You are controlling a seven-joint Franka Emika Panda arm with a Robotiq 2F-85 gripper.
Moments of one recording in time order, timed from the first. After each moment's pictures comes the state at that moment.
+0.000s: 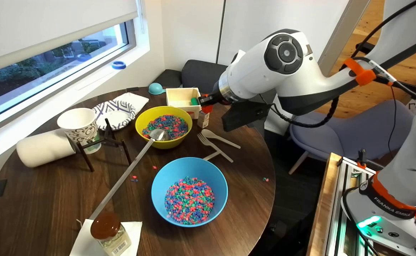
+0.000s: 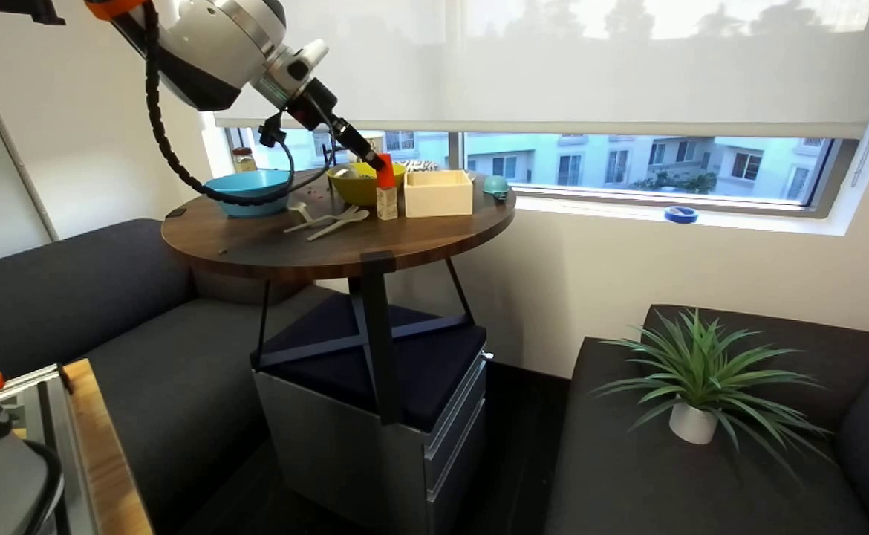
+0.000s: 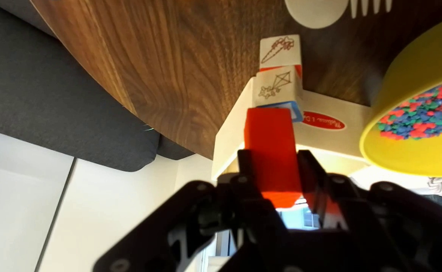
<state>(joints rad) 0.17 -0.01 0.16 -2.32 -1.21 2.55 1.69</state>
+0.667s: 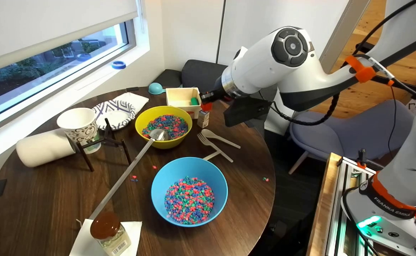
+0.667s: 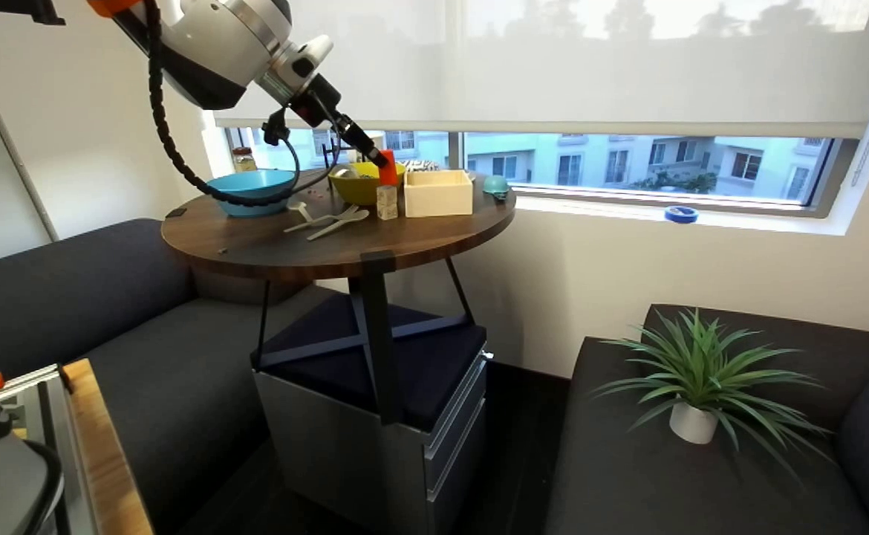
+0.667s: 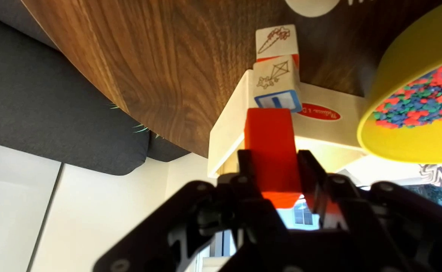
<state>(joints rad) 0.15 -0.02 0.14 -2.33 -1.22 2.63 1.68</state>
